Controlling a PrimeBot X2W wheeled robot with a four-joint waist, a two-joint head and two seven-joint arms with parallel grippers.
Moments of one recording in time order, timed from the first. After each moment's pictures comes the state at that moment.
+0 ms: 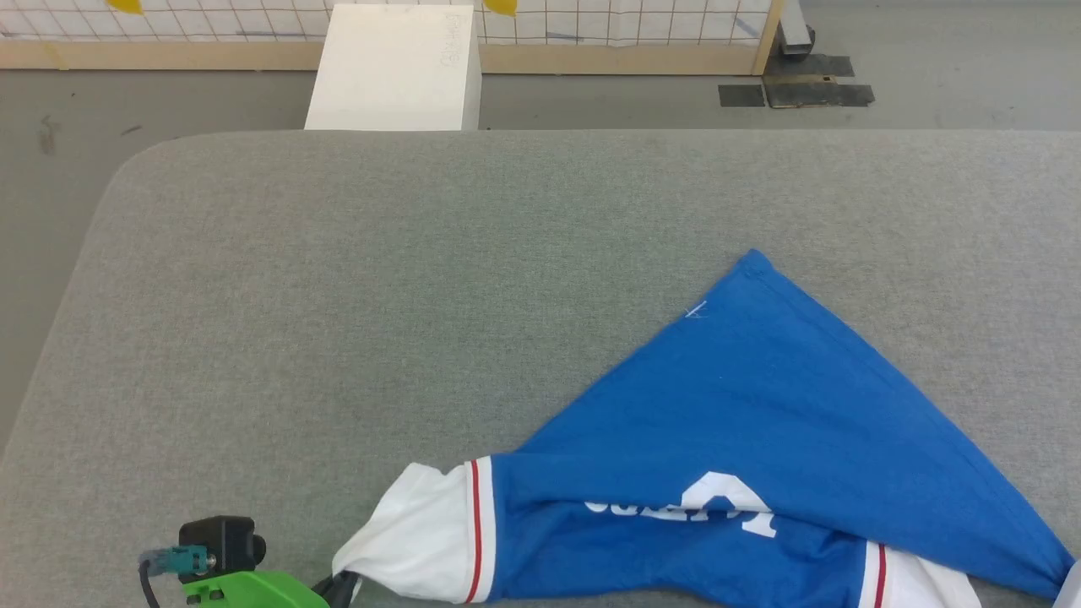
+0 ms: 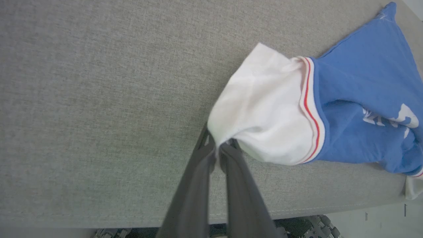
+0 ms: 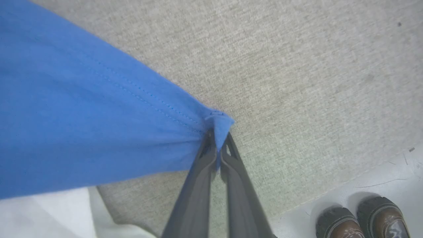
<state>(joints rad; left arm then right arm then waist) 0.25 0.29 -0.15 -0.24 -0.68 0.13 0.52 0.01 -0.06 -0.61 0.19 0.08 0.13 0.71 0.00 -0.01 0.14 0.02</state>
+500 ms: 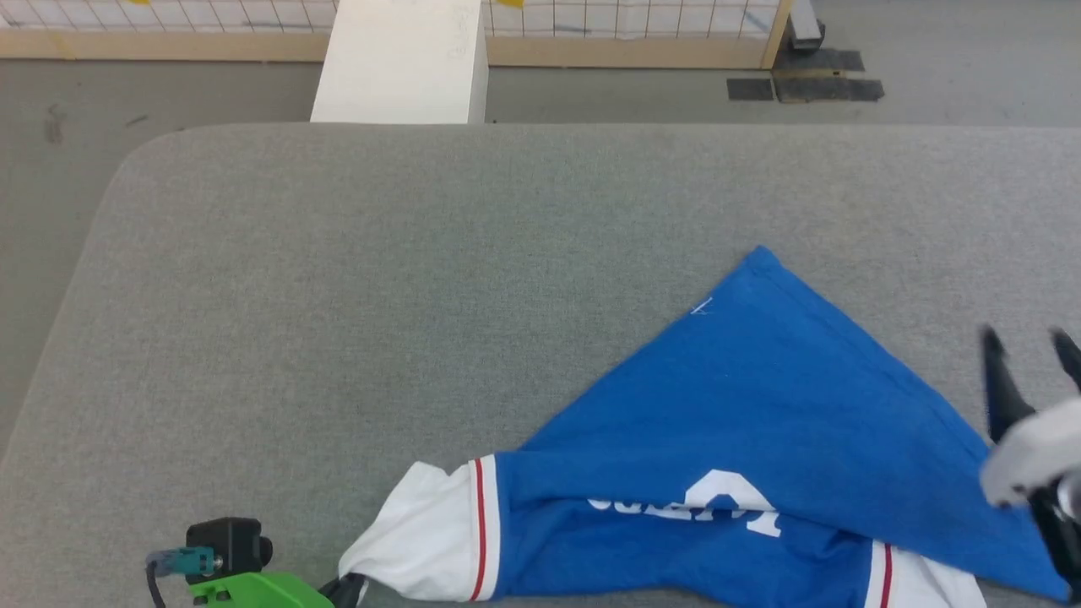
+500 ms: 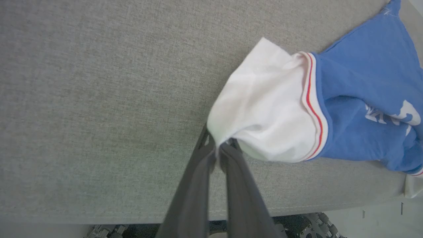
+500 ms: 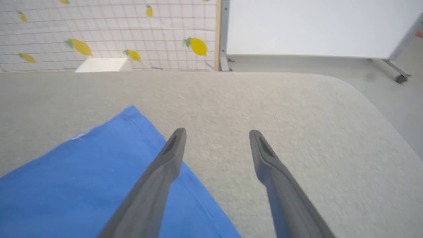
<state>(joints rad) 0.25 0.29 -0.16 -0.23 -0.69 0.13 0.52 -0.09 -0.18 -0.28 0.03 0.15 0.13 0.24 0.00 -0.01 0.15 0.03</state>
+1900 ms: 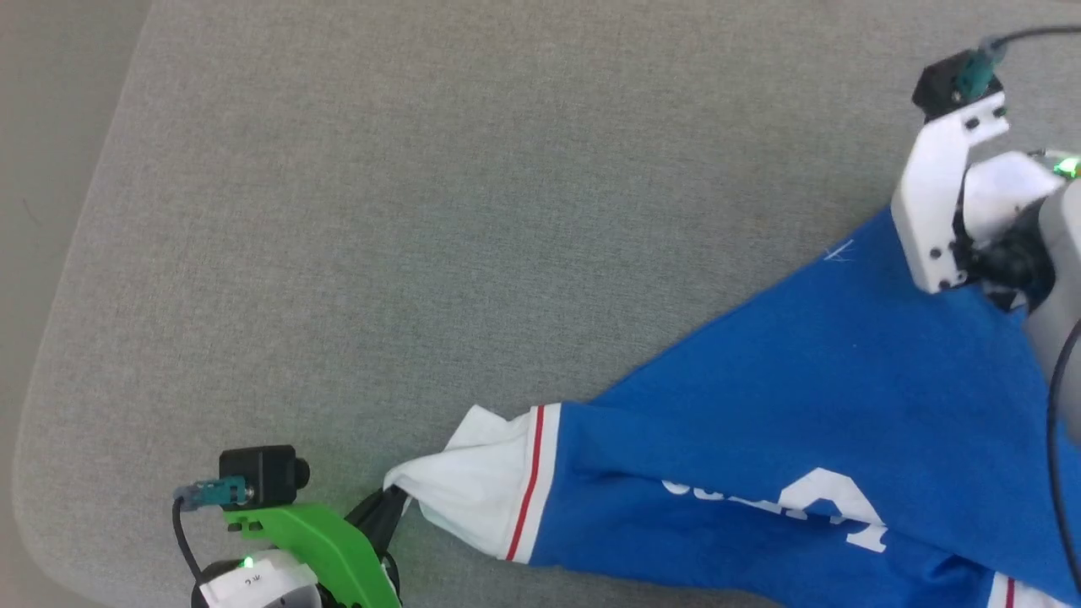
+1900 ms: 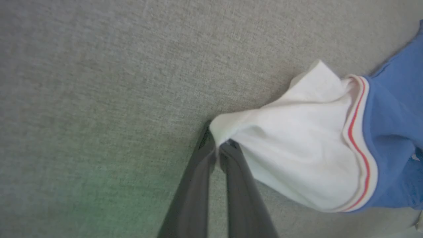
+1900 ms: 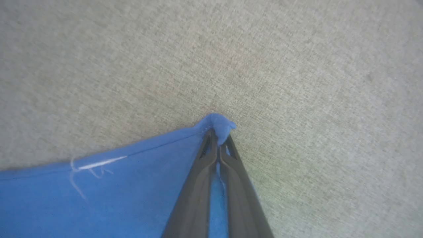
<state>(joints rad) 0.09 0.25 -0.21 -0.17 -0.70 0.07 0.44 -0.86 -0.43 0.38 0.55 0.38 0.13 0.91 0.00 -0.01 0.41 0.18</state>
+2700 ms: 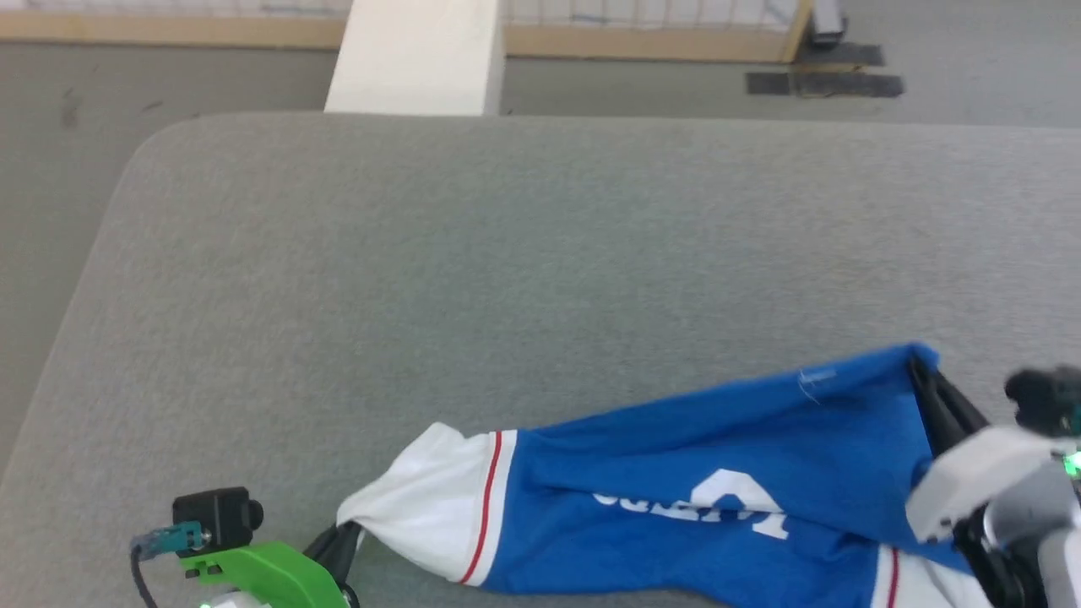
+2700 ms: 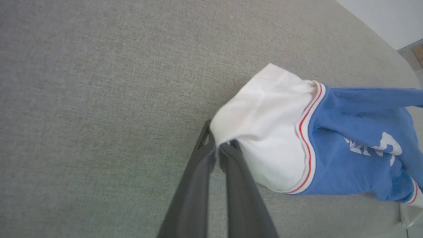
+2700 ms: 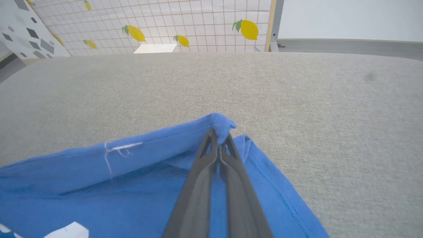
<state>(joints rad) 0.18 0.28 -0.17 -0.20 -0.70 0.10 0.38 -0.09 -0.23 -0.05 0.10 0.30 0.13 0.16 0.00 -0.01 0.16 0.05</state>
